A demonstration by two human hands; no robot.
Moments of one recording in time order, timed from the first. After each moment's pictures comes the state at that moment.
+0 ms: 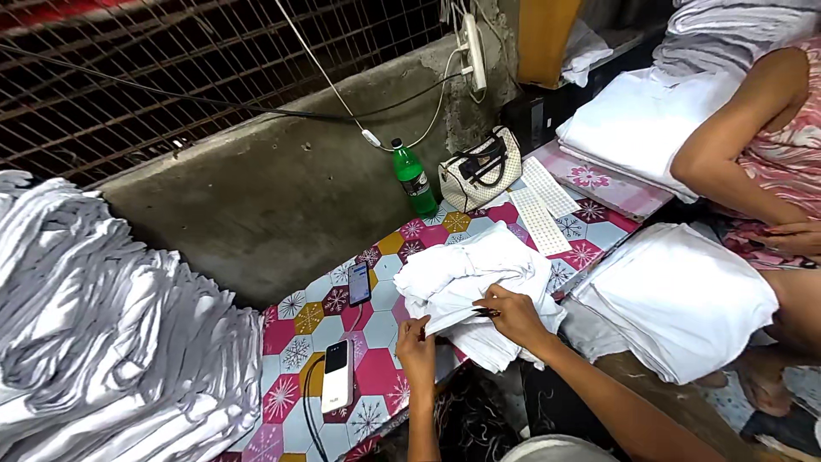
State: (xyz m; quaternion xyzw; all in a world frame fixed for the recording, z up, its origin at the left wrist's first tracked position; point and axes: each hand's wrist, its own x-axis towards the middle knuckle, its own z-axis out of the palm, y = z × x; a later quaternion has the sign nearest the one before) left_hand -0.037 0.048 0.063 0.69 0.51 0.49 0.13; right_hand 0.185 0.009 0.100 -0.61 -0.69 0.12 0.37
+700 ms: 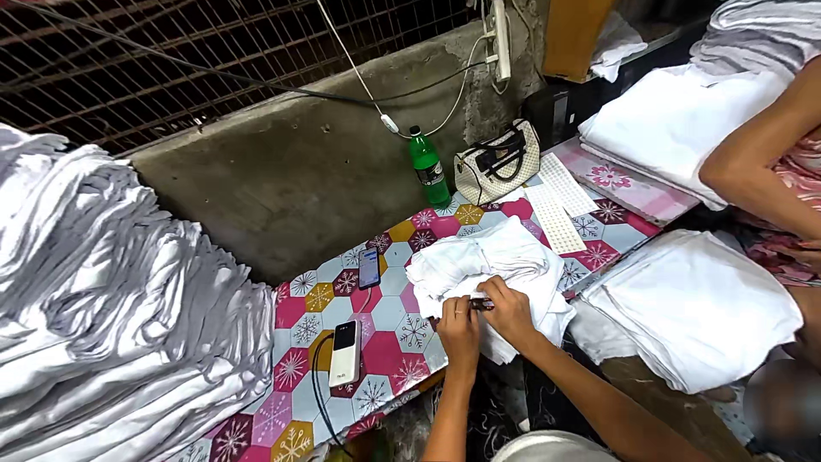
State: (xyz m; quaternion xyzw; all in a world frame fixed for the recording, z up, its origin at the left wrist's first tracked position) left_hand 0.024 0.033 0.067 0.74 0.46 0.49 -0.01; right_hand 0.151 0.025 0.072 -0.59 -0.66 -0.07 0.46
